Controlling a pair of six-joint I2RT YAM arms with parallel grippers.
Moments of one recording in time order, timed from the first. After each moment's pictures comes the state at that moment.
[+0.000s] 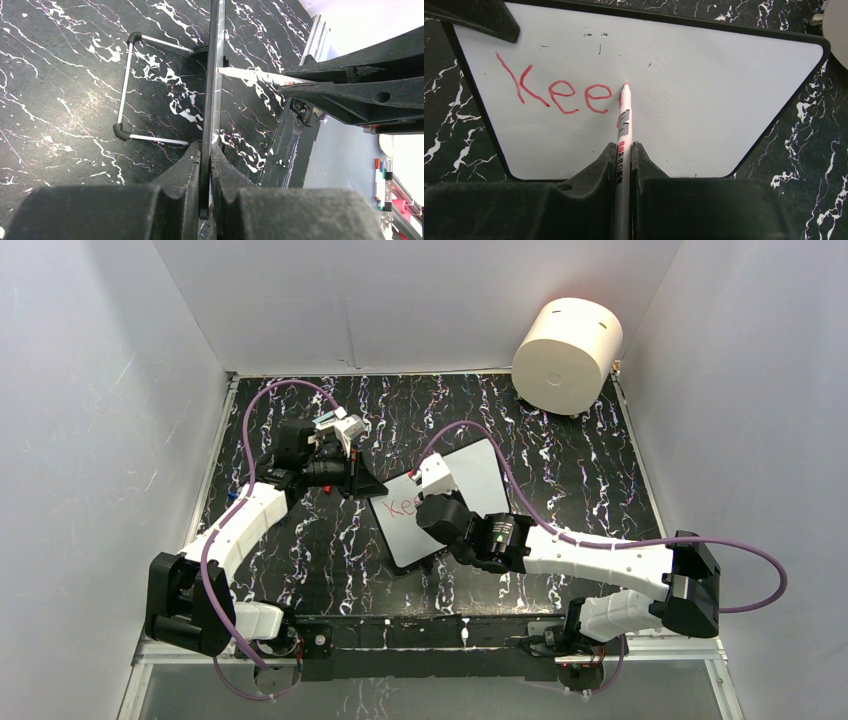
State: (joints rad) left arm -0.27 1.30 0.88 -0.27 0.91 -0.05; right arm 1.26 1.30 1.02 -0.40 0.73 0.28
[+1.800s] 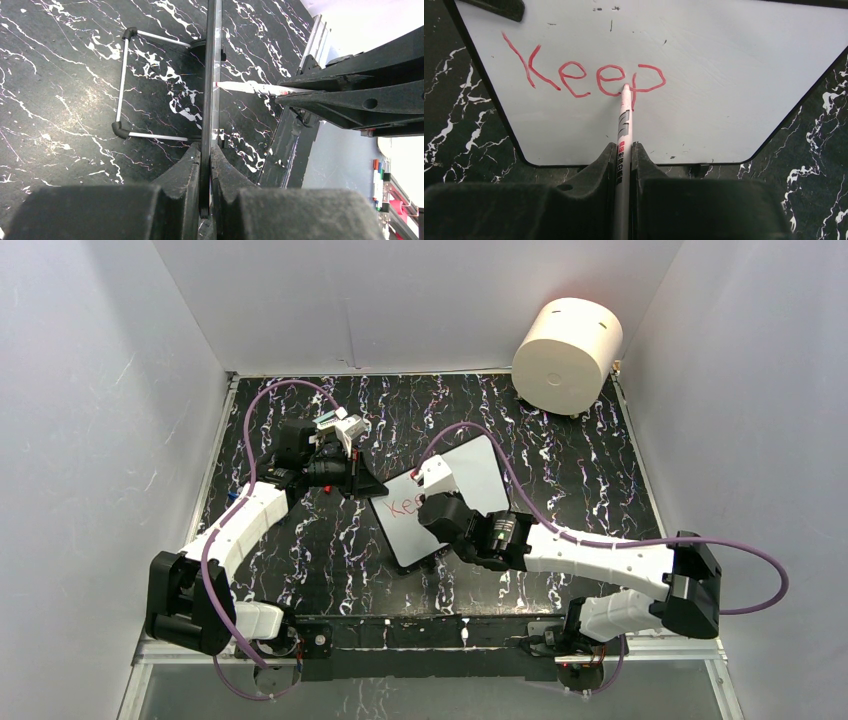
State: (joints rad) left arm -0.27 1.31 0.89 -0.28 0.91 -0.05; right arm 1.24 1.30 1.02 -0.45 0.64 0.33
